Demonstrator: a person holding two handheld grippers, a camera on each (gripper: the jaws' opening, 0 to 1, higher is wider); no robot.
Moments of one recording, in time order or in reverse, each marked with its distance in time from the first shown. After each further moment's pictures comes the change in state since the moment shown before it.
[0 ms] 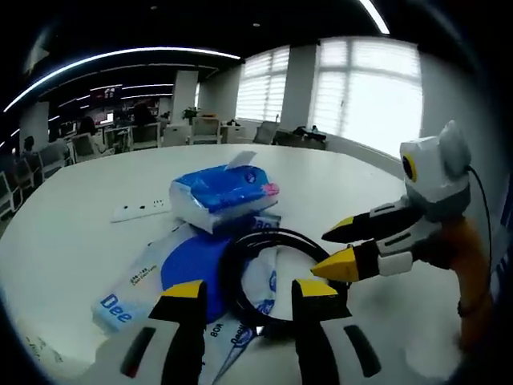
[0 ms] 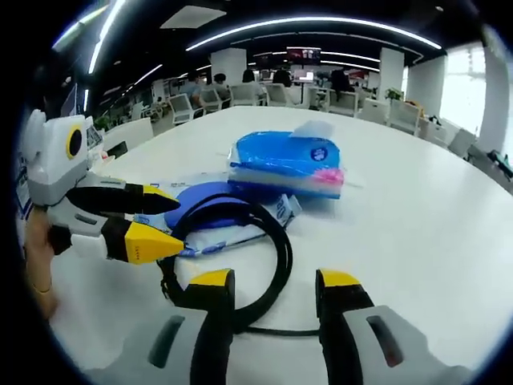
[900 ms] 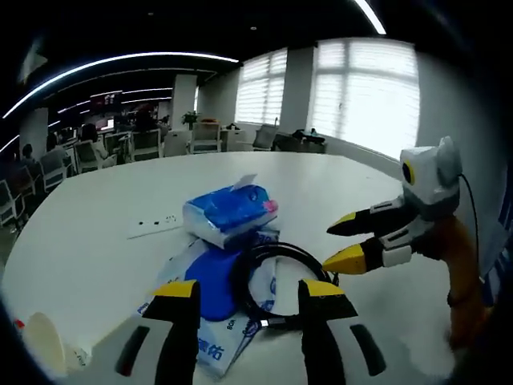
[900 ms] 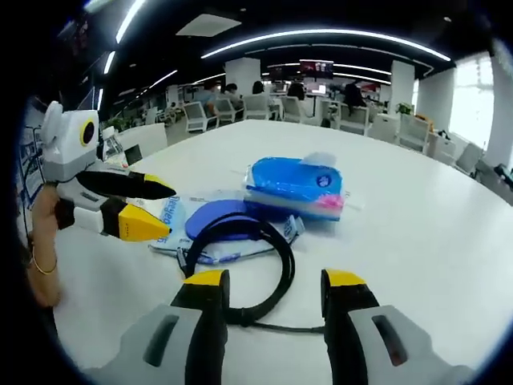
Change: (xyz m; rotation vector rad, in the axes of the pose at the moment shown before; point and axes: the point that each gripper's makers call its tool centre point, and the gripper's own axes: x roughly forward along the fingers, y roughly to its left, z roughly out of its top) left arm -0.039 0.004 0.025 0.020 -0.012 -0.012; right arm -0.026 0.003 0.027 -0.059 -0.062 0.050
